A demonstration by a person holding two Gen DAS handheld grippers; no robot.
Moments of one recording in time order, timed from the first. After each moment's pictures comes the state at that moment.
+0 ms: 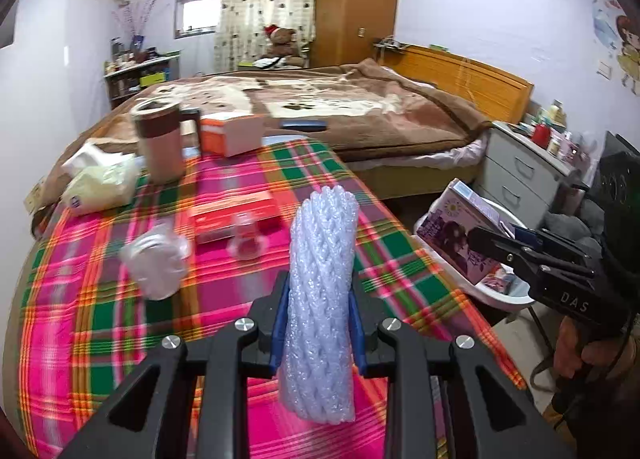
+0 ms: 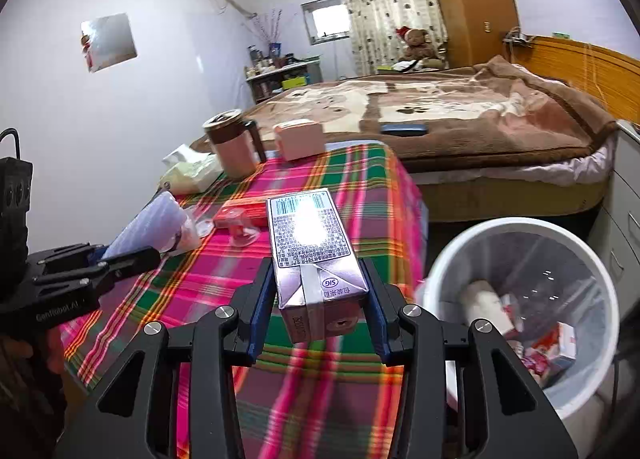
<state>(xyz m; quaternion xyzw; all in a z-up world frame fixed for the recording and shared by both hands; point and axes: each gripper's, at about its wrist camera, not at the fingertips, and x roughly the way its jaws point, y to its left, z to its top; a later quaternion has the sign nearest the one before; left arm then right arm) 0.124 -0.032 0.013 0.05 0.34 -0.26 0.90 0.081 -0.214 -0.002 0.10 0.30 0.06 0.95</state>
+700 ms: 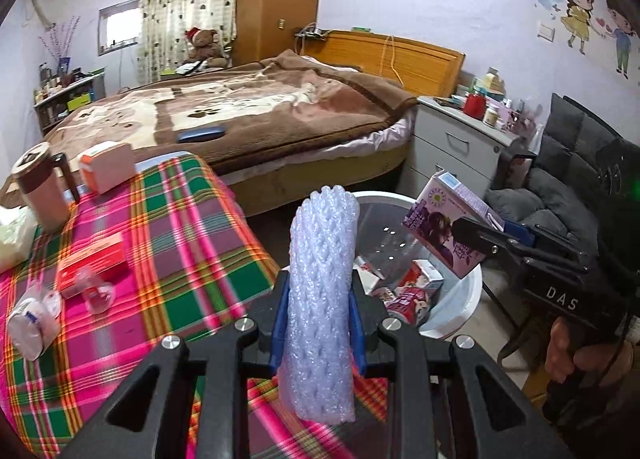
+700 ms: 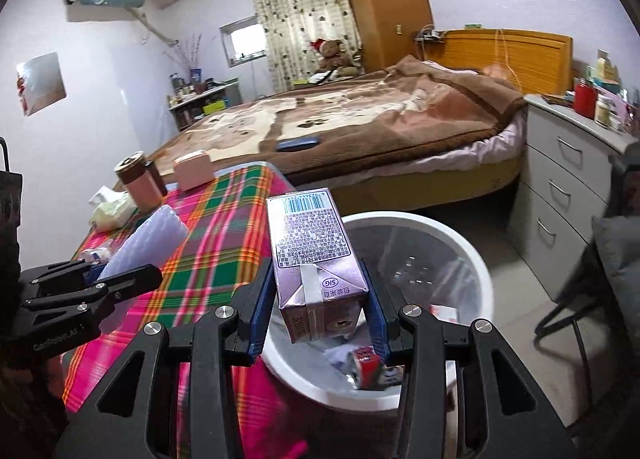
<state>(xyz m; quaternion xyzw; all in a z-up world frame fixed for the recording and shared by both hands) 0.105 -0.172 0.016 0.09 0.34 -0.37 0.86 0.045 -0.306 0.000 0.13 0.29 -0.08 0.95</state>
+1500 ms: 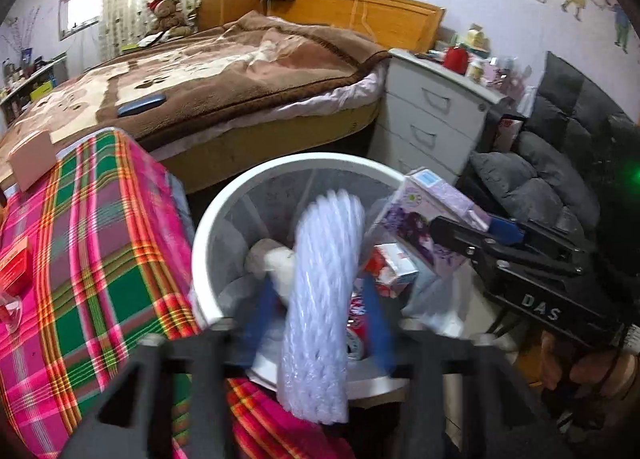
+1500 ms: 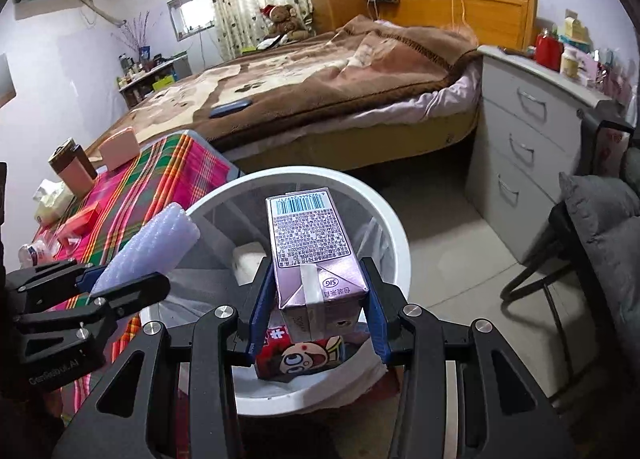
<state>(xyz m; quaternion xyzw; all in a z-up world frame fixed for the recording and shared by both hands) 0.110 -0.269 -0.030 0.12 0.40 -0.39 0.82 0.048 -0.369 -0.041 0.15 0.36 -0.14 0.91</state>
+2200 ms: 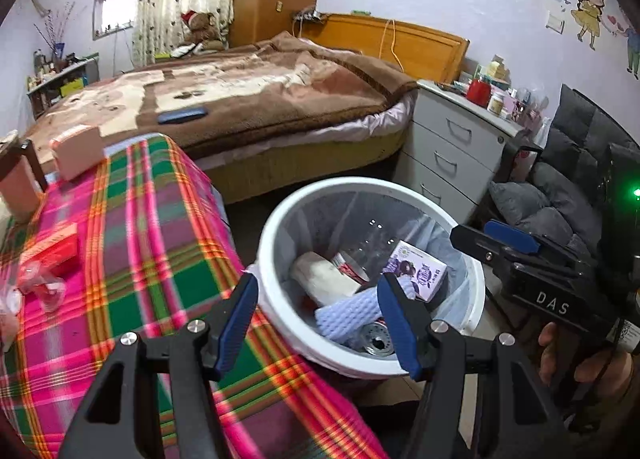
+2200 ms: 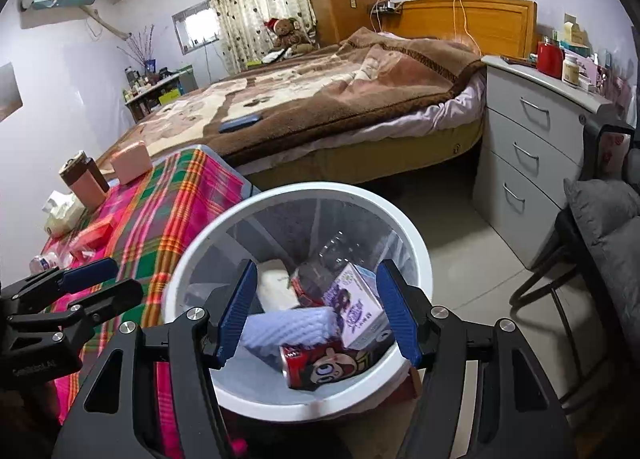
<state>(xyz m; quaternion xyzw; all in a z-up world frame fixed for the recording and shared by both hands) 0.112 -0.214 -0.006 0.08 0.36 -0.36 0.85 0.044 -0.356 -0.025 0.15 0.33 -0.14 0.92</state>
